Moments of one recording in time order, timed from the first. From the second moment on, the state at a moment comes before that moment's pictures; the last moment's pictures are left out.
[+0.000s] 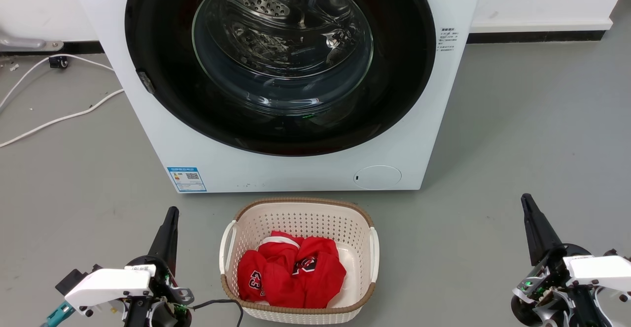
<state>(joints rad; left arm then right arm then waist) -0.10 0.07 0.09 0.25 -1.62 -0.13 0.10 -0.10 -0.07 -0.09 0.24 1.63 0.13 0.09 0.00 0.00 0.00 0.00</state>
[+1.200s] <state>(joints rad) -0.08 0.06 0.05 0.11 -1.18 -0.13 -0.03 -0.05 -0.06 -0.04 0.11 1.08 0.13 -0.04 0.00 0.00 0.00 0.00</state>
